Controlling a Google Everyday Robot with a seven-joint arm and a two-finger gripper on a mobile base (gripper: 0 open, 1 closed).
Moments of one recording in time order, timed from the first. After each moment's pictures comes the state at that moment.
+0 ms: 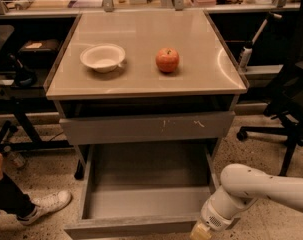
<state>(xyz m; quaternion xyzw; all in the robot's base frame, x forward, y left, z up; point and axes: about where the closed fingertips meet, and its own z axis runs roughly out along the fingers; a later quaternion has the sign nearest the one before) 0.328 -0.148 0.460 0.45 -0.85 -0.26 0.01</state>
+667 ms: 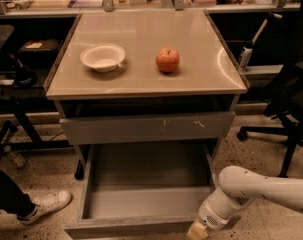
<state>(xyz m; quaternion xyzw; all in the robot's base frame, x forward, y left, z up) 0.340 -0.142 0.434 0.44 -0.86 -0.28 0.01</state>
